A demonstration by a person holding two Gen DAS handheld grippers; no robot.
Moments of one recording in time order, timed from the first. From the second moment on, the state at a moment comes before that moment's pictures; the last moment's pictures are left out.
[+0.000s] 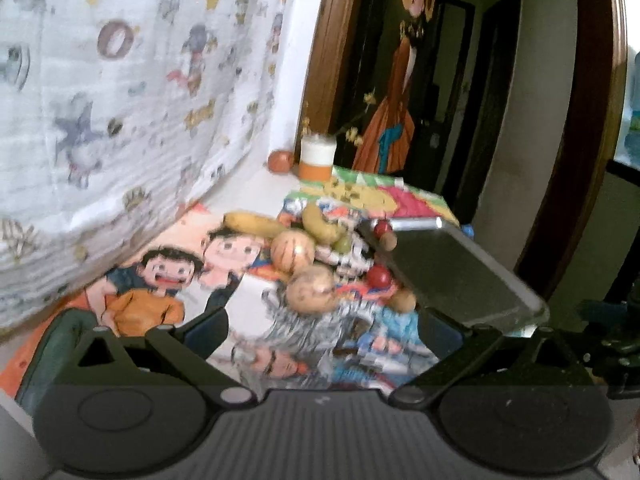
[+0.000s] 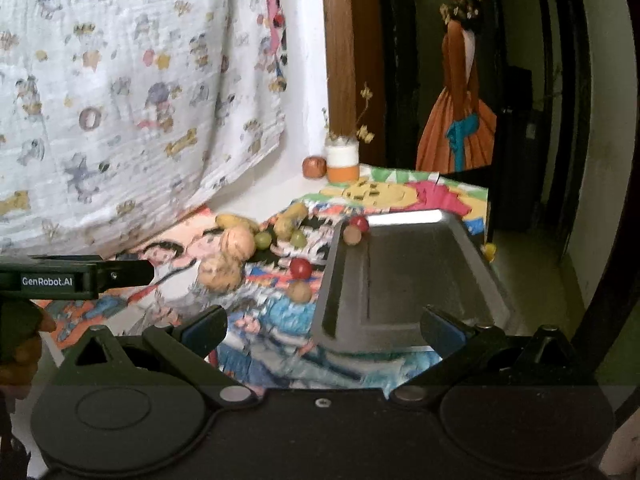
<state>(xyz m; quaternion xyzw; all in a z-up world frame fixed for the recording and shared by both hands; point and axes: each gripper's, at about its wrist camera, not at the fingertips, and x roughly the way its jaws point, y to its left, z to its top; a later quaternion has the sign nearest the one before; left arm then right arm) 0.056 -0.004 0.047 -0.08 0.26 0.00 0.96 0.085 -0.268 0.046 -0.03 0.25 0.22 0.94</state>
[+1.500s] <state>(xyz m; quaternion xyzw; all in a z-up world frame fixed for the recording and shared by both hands) 0.178 0.001 -0.001 0.09 0.31 -0.11 0.94 0.216 -0.175 -0.009 -0.31 0.25 0.34 0.85</state>
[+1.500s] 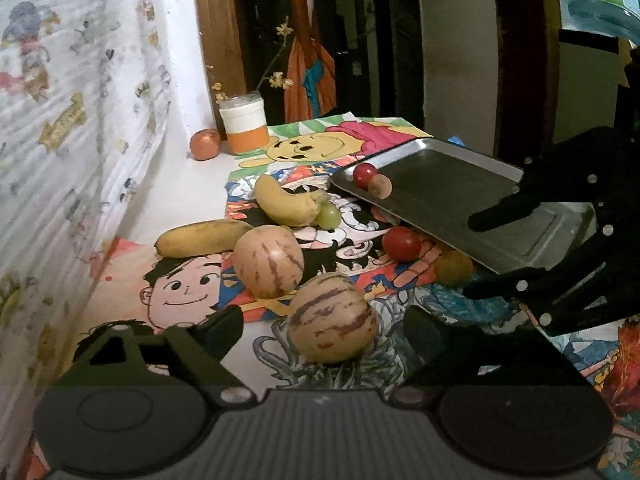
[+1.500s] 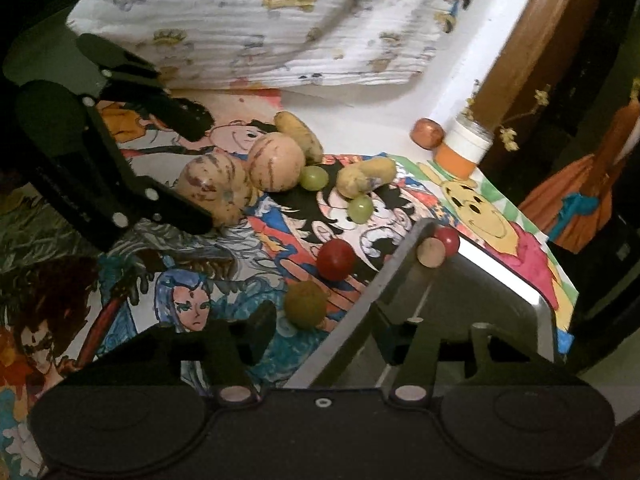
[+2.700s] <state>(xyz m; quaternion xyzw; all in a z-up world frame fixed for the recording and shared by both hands) 0.193 0.008 -0.003 -0.03 0.36 -0.08 0.93 0.221 -0.191 -0.014 -0.21 0.26 0.35 0.88</state>
